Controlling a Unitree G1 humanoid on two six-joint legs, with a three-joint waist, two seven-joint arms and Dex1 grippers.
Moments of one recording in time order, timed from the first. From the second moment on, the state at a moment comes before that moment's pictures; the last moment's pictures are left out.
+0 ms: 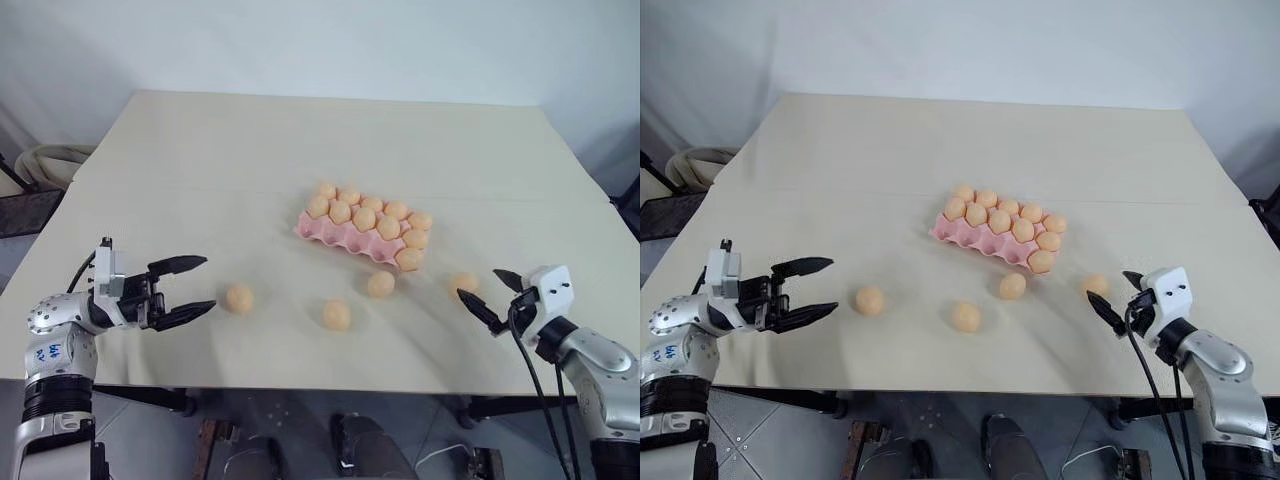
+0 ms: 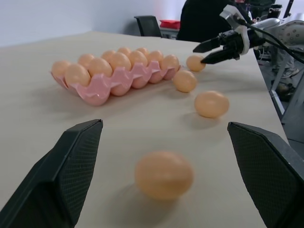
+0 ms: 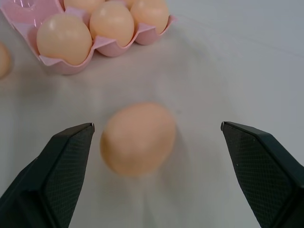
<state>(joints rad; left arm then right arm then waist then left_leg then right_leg) -0.38 0.66 0.31 0.49 -0.54 -0.09 -1.50 -0.05 -0.58 -0.28 0.02 0.34 0.20 0.68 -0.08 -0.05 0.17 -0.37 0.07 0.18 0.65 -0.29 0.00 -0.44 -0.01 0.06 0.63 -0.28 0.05</state>
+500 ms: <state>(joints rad) -0.41 0.63 0.32 0.53 -0.54 -0.18 -1.47 -0.17 -0.56 -0.21 0.14 0.28 0.26 0.60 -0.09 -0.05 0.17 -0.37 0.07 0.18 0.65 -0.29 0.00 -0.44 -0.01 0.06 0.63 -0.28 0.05</state>
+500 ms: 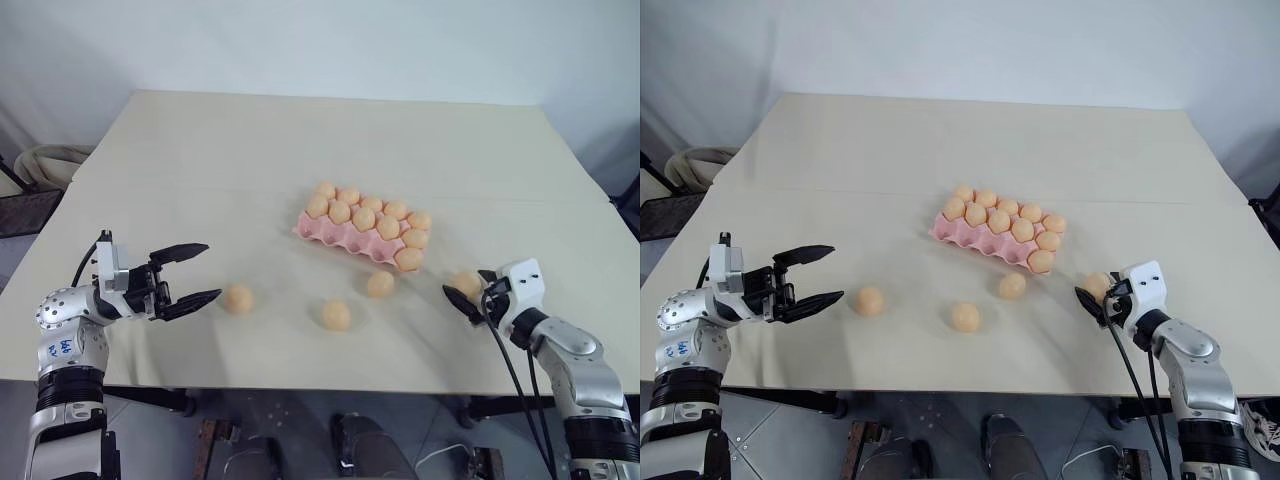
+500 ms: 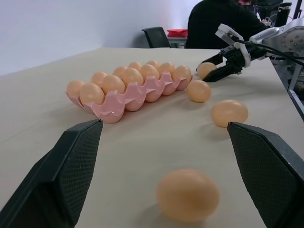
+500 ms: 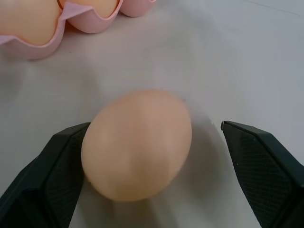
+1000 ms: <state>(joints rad) -0.41 0.63 0.32 0.54 -0.54 -0.17 -1.44 -0.18 -0.56 -0.20 0.14 0.28 0.28 0.59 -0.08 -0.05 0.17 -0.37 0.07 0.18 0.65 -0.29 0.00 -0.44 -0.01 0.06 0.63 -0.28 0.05</state>
